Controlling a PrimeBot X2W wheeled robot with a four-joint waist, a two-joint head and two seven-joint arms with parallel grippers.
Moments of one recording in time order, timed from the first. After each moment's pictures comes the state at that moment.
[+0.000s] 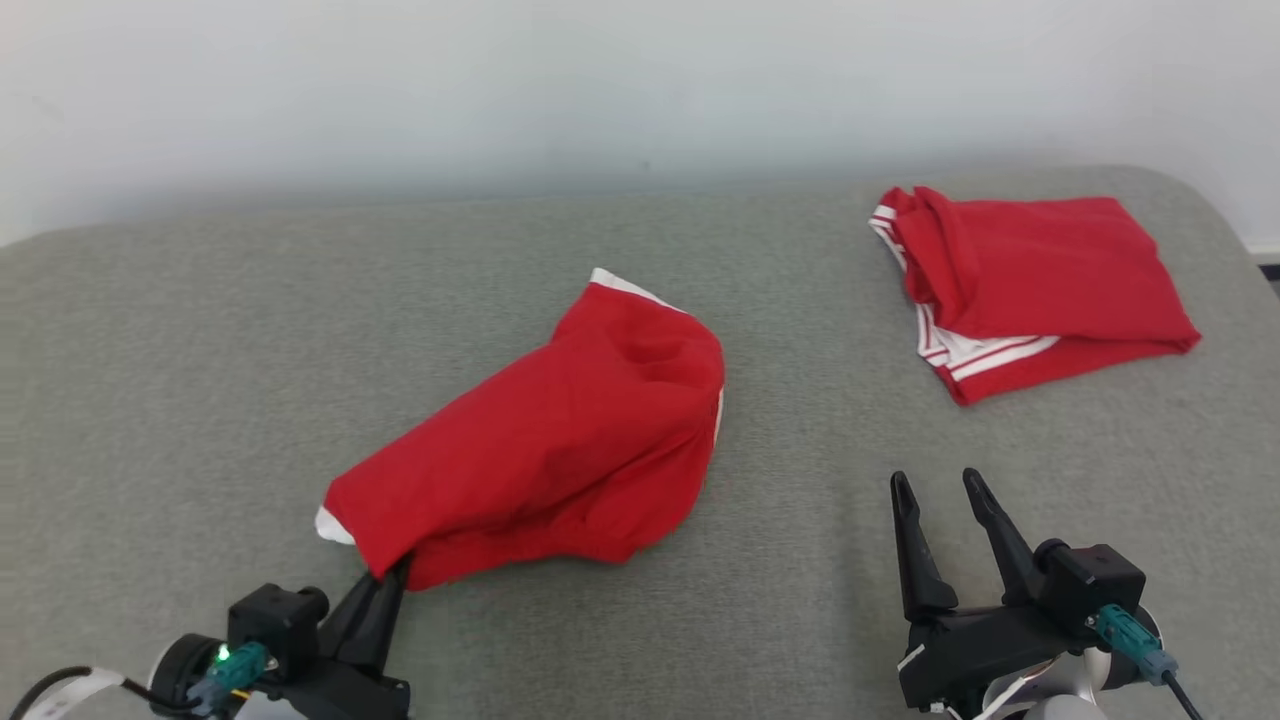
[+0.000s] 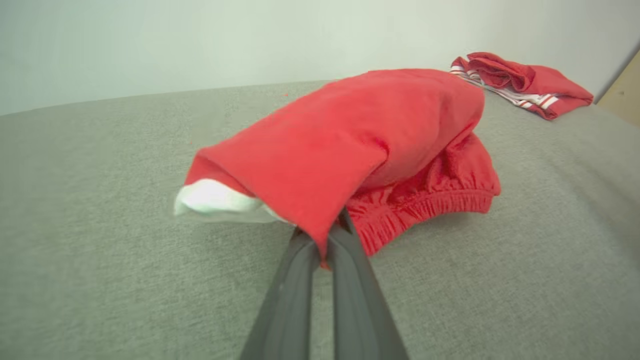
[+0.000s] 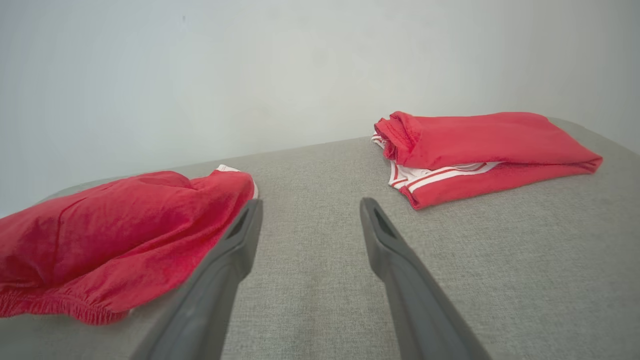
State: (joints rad) left arm -0.36 0.43 -0.66 0.21 -0.60 0.16 -0.22; right arm -0.16 -0.06 0.19 0.18 0.17 0.13 -0.19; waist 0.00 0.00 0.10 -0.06
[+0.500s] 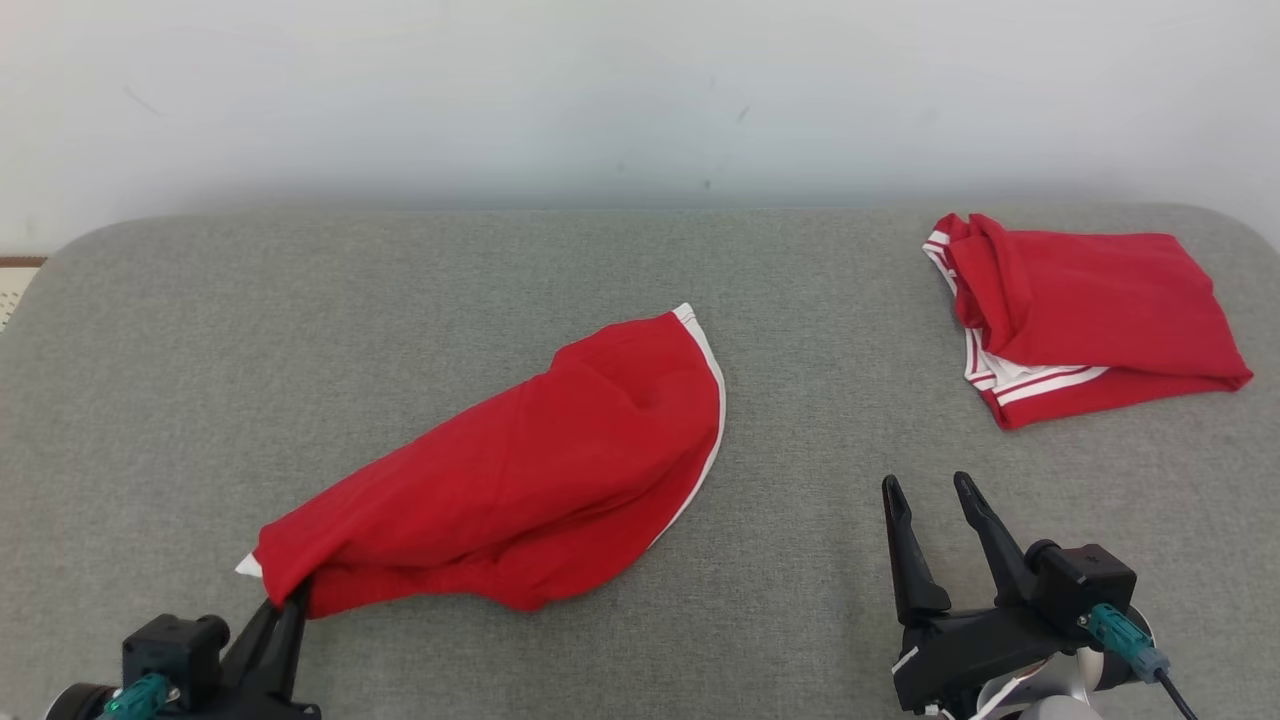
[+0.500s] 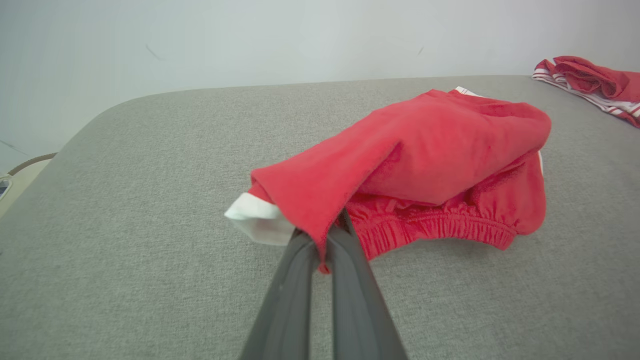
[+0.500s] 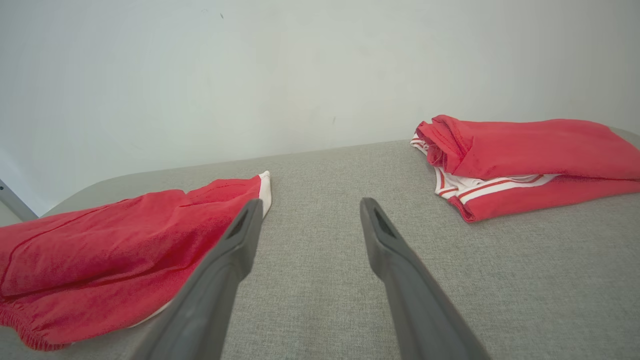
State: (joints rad) left arm -0.26 0.56 -0.58 0.07 -0.64 0.25 -0.16; right arm -0.16 -0.06 0.21 0.18 0.18 0.13 -0.18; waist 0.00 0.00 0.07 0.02
